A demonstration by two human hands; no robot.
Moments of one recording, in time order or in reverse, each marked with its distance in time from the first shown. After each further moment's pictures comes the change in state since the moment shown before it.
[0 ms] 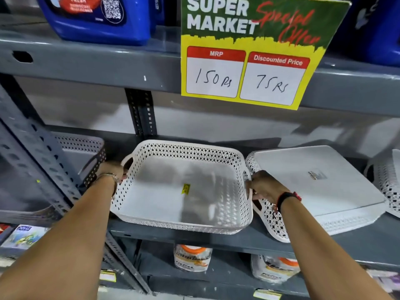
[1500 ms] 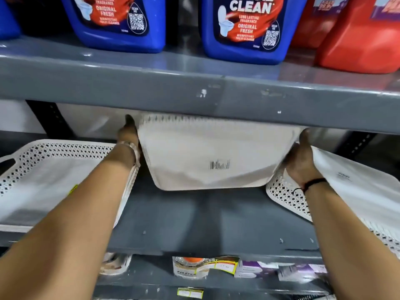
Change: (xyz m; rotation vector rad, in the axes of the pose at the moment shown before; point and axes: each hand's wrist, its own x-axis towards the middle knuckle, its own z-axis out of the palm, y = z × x) left_hand -0.071 0.174 0.277 -0.522 -0.127 0.049; right_hand 0.002 0.144 -0.319 0.959 0.085 -0.341
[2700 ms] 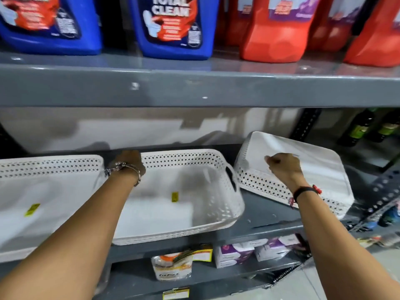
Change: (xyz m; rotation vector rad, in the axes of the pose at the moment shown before) left_hand -0.134 -0.012 0.071 1.511 -0.019 0.423; right_hand -0.060 -0.001 -0.073 -1.290 0.437 -0.106
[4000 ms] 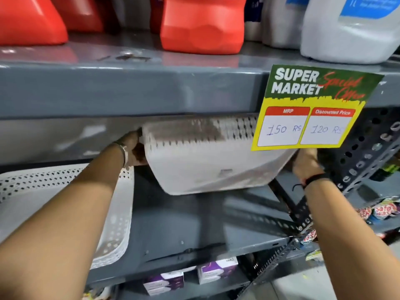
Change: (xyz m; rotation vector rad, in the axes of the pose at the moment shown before) left_hand 0.026 0.272 0.004 -1.487 -0.447 -0.130; right_hand 0.143 0.186 -0.136 1.407 0.172 0.197
